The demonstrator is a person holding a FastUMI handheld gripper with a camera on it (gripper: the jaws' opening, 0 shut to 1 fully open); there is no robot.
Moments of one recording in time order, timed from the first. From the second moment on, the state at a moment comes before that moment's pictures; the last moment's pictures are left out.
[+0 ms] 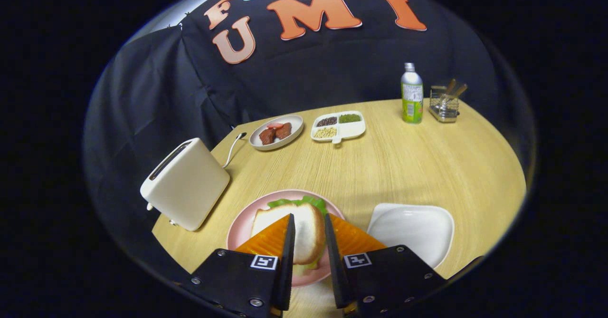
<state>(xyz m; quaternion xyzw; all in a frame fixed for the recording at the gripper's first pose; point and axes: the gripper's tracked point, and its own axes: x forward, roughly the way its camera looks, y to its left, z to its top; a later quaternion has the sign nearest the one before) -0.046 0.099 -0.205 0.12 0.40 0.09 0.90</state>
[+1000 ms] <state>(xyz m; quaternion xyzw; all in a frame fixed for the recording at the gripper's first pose) -0.015 0.054 -0.018 0.02 0.03 0.04 1.00</state>
